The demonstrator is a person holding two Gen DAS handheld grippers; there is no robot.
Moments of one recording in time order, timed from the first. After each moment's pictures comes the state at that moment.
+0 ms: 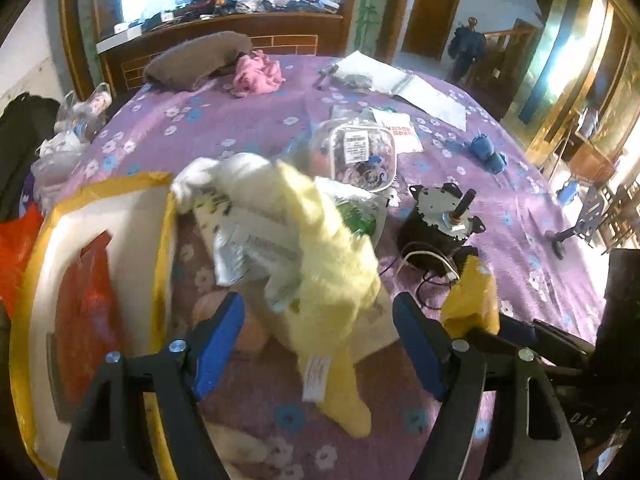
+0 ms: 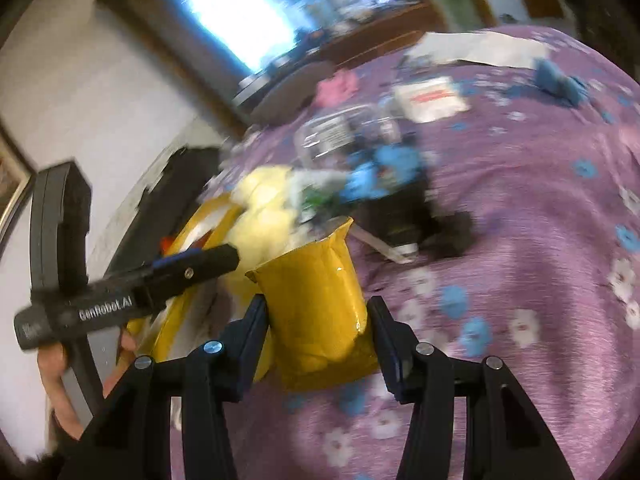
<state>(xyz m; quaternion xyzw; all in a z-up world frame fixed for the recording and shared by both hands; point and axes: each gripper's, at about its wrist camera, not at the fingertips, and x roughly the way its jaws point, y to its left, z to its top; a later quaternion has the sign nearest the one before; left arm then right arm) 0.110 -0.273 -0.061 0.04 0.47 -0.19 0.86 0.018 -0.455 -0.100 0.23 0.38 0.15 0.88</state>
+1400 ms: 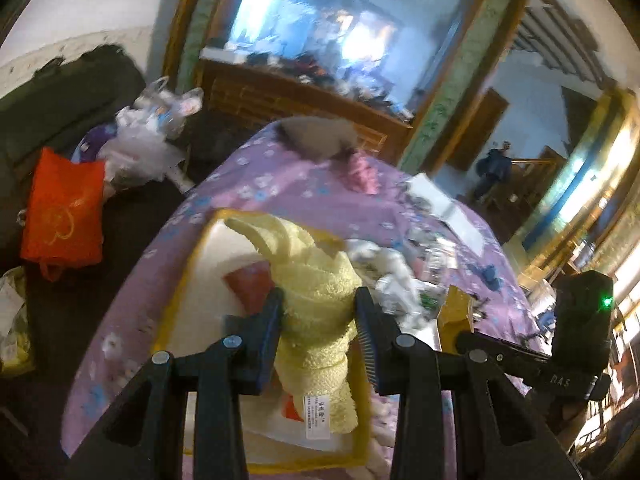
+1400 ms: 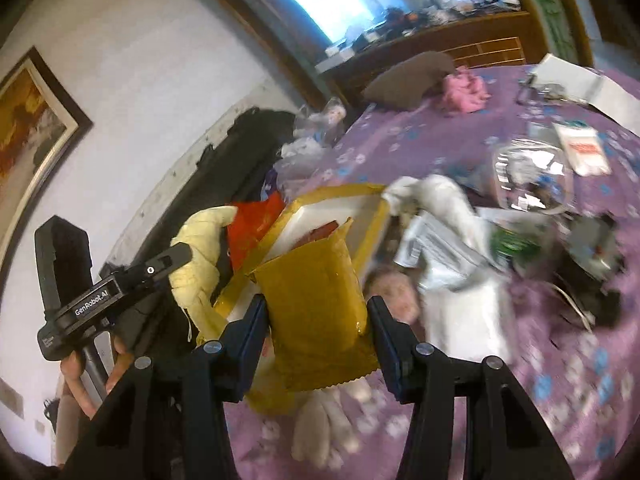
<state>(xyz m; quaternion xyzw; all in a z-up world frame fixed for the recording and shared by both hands) 0.065 -0.042 0.018 -0.14 0.37 -0.12 0.91 0.059 -0.311 -0.025 0.16 0.40 0.29 0.85</state>
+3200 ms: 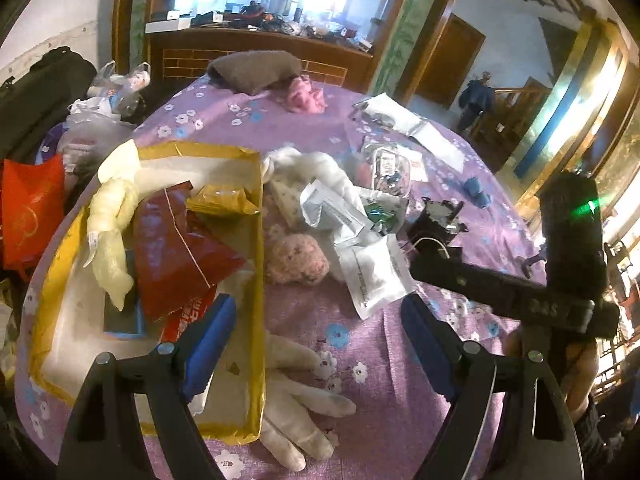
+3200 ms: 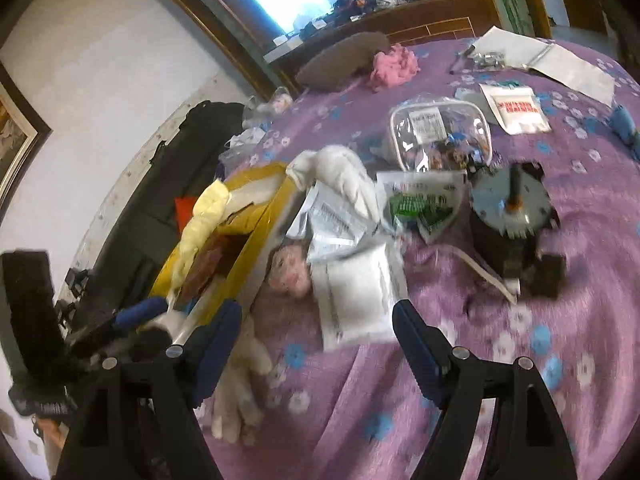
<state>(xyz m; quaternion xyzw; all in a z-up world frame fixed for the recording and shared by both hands) 0.039 -0.170 -0.031 -0.06 0.43 -0.17 0.88 0.063 -0.377 -0.066 0.16 0.43 0.21 0.86</state>
